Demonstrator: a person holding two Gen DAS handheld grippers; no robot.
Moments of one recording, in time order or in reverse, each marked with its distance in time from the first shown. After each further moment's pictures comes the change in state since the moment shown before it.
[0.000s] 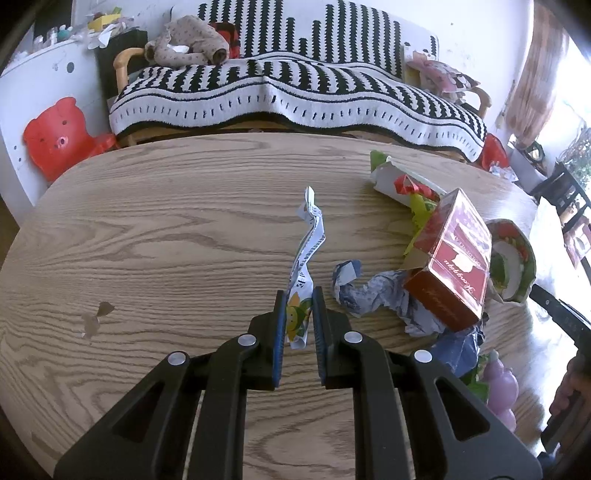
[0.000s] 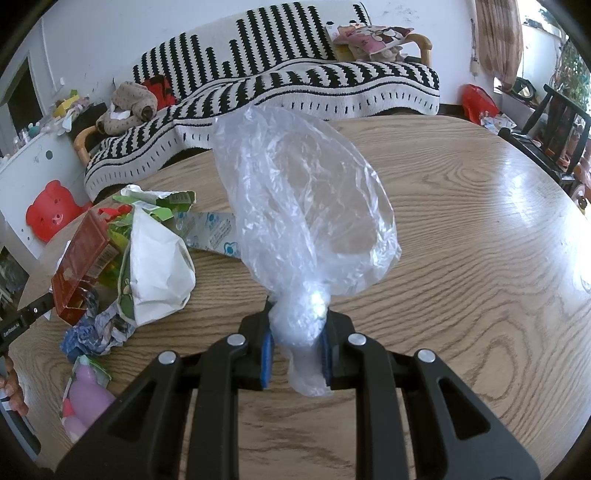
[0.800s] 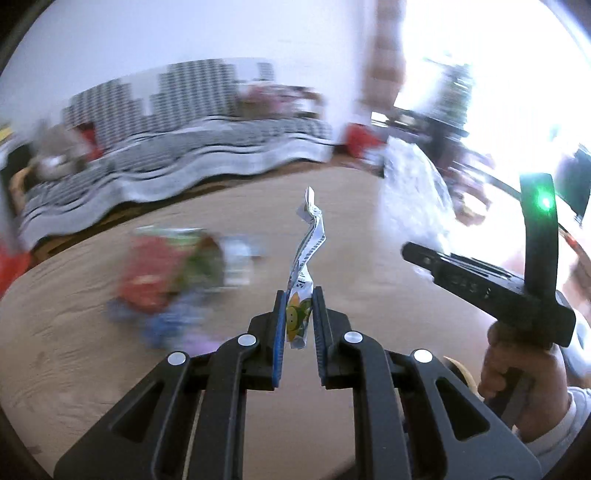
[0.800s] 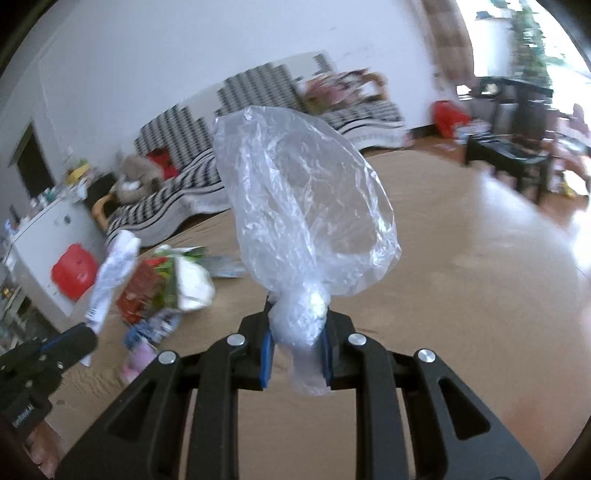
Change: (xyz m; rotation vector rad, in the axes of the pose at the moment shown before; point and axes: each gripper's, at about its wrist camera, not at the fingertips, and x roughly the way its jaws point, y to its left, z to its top) left arm -0.152 -0.230 -0.085 0.435 -0.169 -0.359; right arm -0.157 -0.083 -0.057 0.170 -0.228 0.038
